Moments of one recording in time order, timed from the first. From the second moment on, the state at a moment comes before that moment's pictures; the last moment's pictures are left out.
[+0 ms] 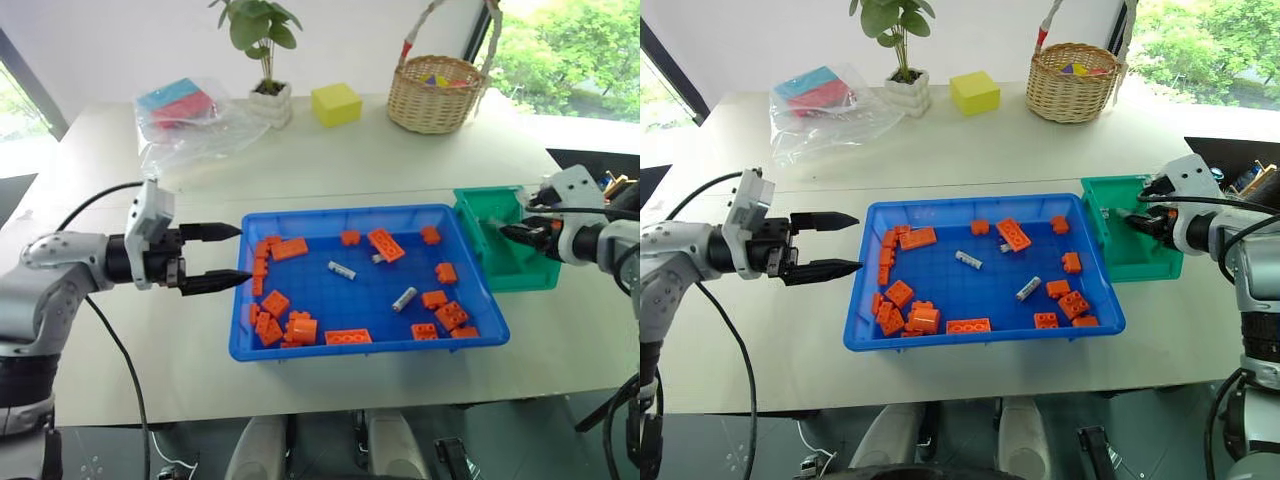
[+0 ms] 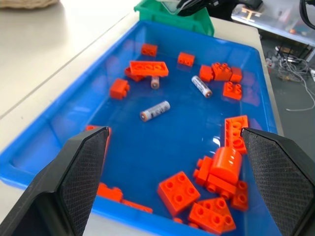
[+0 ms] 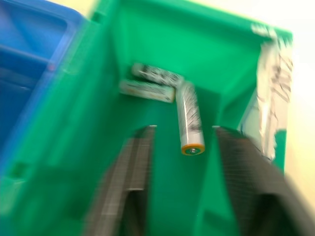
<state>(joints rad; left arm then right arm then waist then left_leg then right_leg) -0.33 0.88 0.17 -0.21 -0.68 0.61 -1.24 -0.48 -0.94 -0.19 0.04 0.25 0.98 0.67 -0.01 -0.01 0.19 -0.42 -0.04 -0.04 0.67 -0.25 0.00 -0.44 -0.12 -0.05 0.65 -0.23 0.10</state>
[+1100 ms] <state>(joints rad) -0.30 0.88 0.19 -0.27 -0.73 0.65 -1.15 -0.62 -0.61 0.34 -0.31 0.39 1.09 0.66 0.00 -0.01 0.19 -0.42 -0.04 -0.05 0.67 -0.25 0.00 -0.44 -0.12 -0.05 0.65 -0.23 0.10</state>
